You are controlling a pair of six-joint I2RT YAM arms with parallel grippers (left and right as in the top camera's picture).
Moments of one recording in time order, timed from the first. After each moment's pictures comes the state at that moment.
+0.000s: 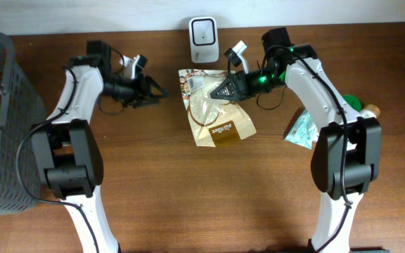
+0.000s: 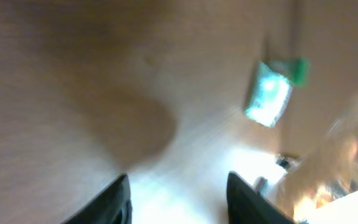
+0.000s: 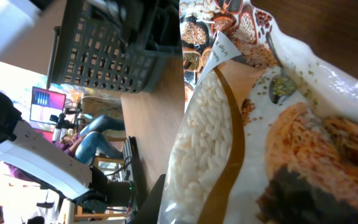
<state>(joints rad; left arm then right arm) 0.04 2.22 1.77 -1.00 0.94 0.02 0.18 2.14 1.81 -1.01 -1.19 -0.22</state>
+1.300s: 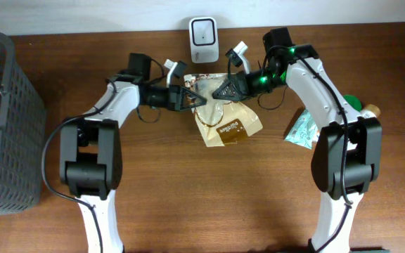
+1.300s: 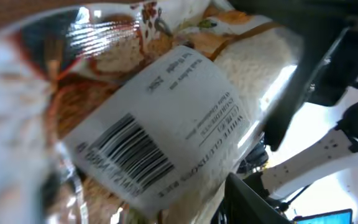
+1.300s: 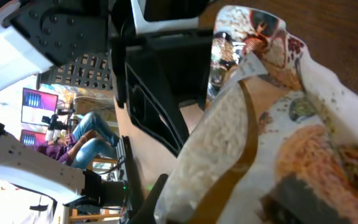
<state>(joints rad) -0.15 2.22 1.59 -0.61 1.38 0.14 0.18 2.14 1.81 -1.02 -1.15 -0.22</state>
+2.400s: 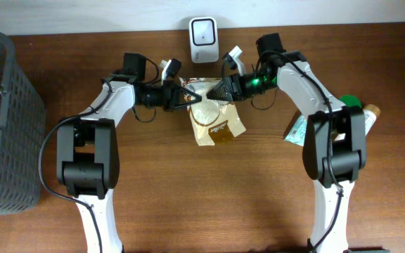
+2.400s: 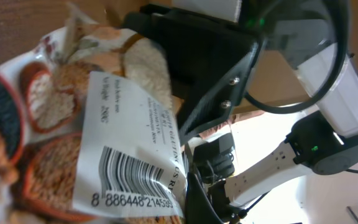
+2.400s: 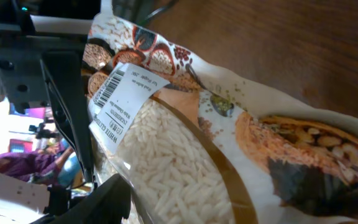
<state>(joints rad) -0.12 2.22 1.59 -0.62 1.46 -0.01 0.18 2.28 1.82 -0.82 -1.13 -0.14</state>
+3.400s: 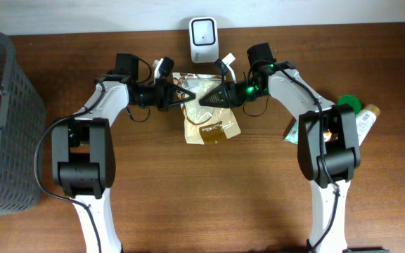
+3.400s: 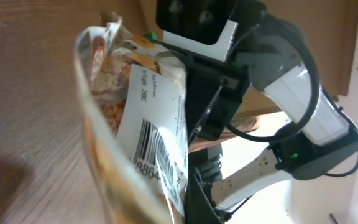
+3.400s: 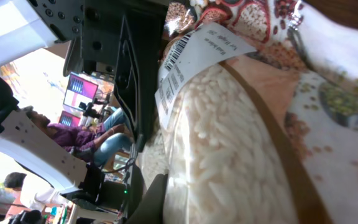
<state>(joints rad) -0.09 2.22 1.59 -0.63 1.50 -0.04 0.22 2.28 1.73 -0.72 -1.37 -0.24</state>
